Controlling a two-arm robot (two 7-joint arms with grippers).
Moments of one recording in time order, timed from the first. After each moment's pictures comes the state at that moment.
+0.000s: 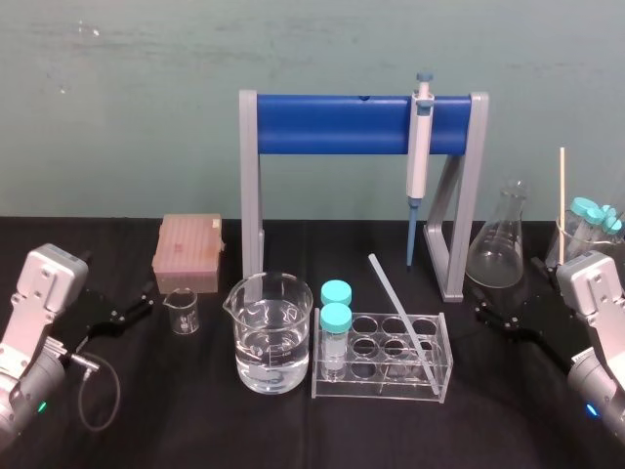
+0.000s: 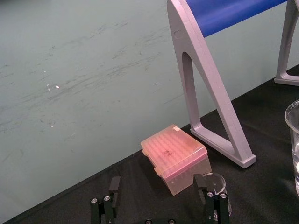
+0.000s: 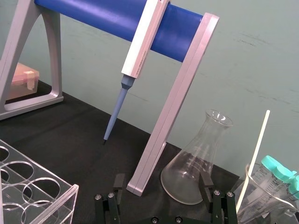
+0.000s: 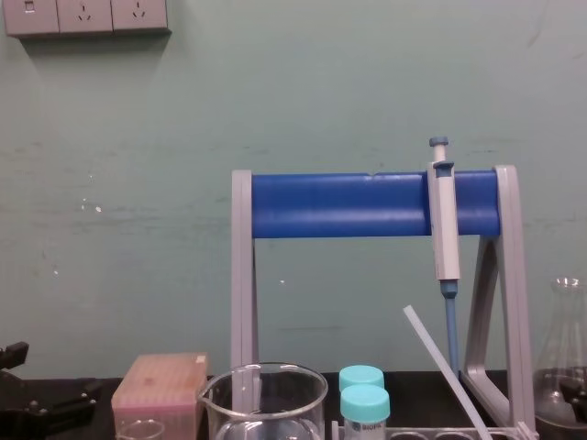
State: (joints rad) left arm -0.20 0.60 0.45 -1.41 -0.25 -0.12 0.03; right arm 0.20 0.60 -0.45 -1.41 0.25 -0.12 -0.03
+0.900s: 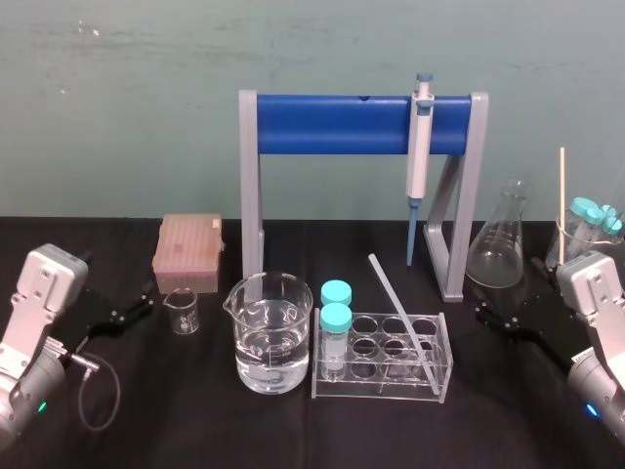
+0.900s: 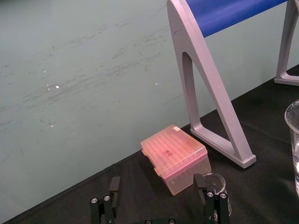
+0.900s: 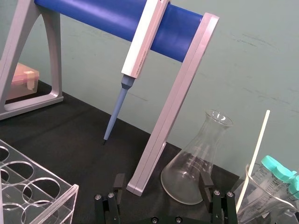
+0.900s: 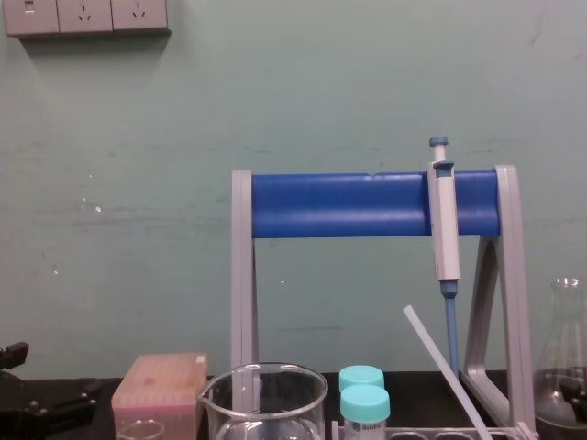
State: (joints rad) left arm -0.20 0.60 0.45 -1.41 -0.25 -0.12 0.03; right arm 0.20 0.60 -0.45 -1.41 0.25 -0.12 -0.03
